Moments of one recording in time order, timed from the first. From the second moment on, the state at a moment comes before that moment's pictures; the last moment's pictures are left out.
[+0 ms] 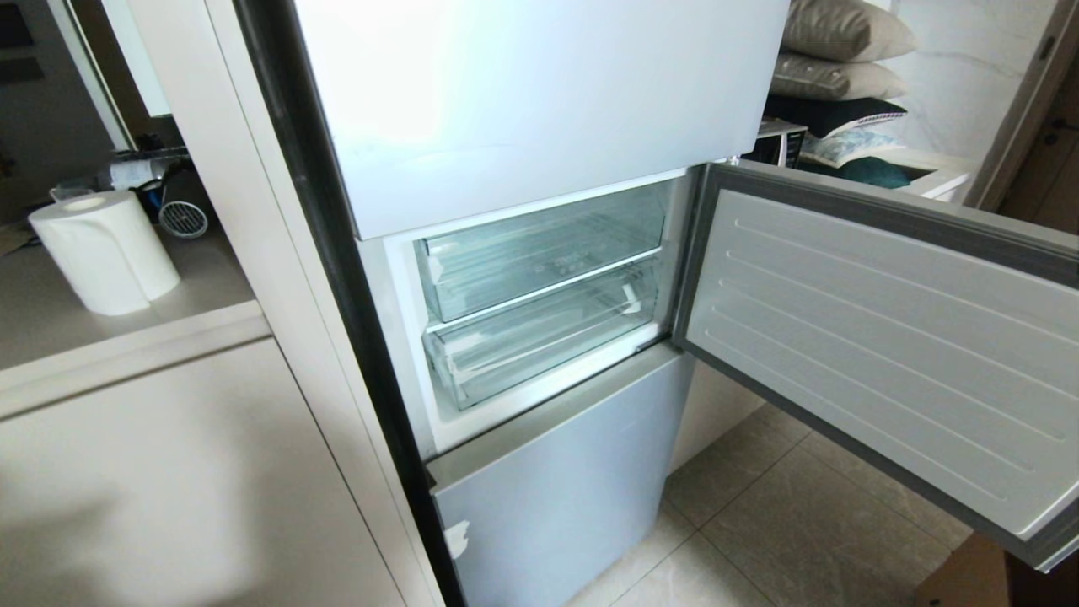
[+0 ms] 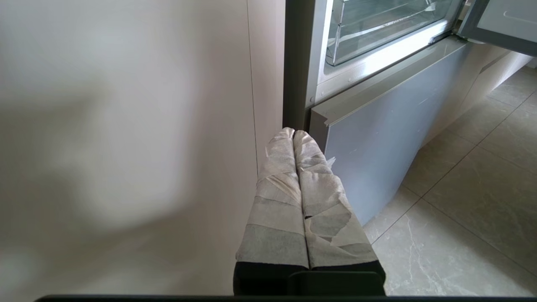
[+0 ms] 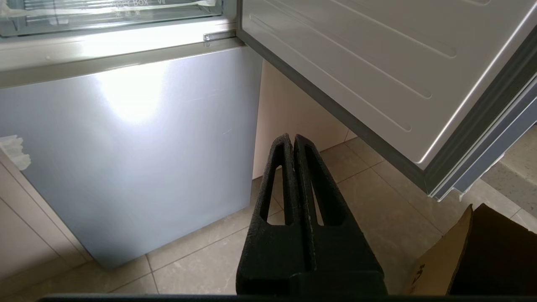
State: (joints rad) left arm 0.00 0.00 0.00 0.01 0.00 0.01; right arm 0.00 0.00 0.00 0.00 0.03 -0.08
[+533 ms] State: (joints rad) left arm 0.00 0.00 -0.01 0.00 -0.01 0.06; right arm 0.00 0.00 0.00 0.00 0.03 -0.08
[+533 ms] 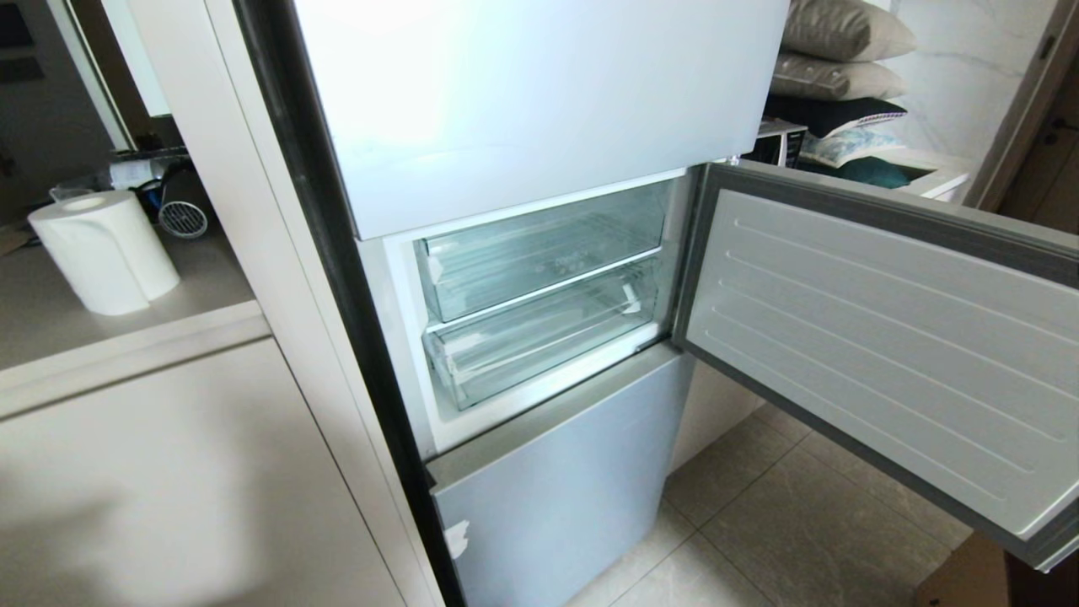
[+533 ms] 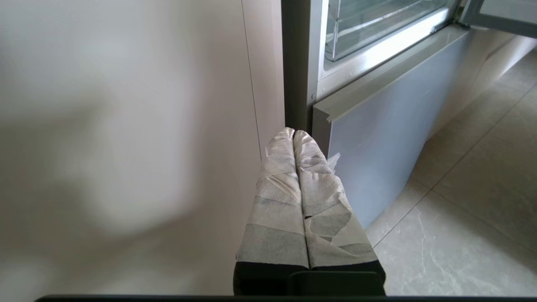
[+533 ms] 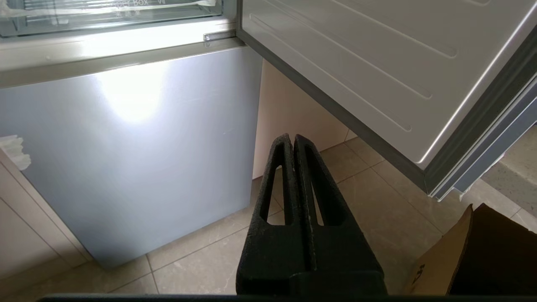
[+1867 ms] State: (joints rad) left arm -0.50 1.62 -0.48 -0.83 0.00 -0.15; right arm 0.00 0.00 0.00 0.00 0.03 -0.07
